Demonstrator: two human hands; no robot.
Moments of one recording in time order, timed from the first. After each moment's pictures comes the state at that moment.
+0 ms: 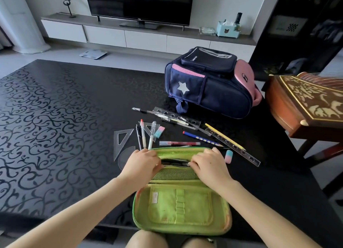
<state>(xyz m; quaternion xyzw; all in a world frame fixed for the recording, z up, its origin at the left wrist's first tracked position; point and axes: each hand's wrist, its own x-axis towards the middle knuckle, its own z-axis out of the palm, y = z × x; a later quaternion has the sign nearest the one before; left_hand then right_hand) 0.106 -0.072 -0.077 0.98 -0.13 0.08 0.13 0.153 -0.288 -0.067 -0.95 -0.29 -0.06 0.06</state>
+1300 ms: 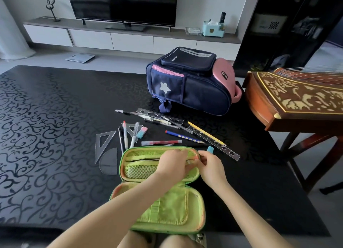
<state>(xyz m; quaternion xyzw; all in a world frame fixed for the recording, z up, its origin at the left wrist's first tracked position) 0.139 -0.206 -0.054 0.99 -0.08 -0.04 0.12 0.150 -0.340 -0.078 -0.92 0.00 0.04 0.39</state>
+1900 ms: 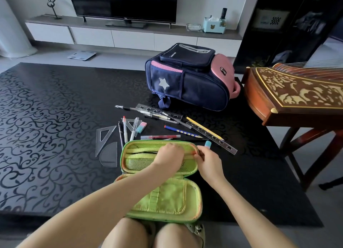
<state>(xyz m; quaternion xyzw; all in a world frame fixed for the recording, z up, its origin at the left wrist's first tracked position) 0.137 -0.207 -0.053 0.99 -0.08 -0.08 0.05 0.143 -0.346 -0.082 -0.93 -0.05 0.01 0.37</state>
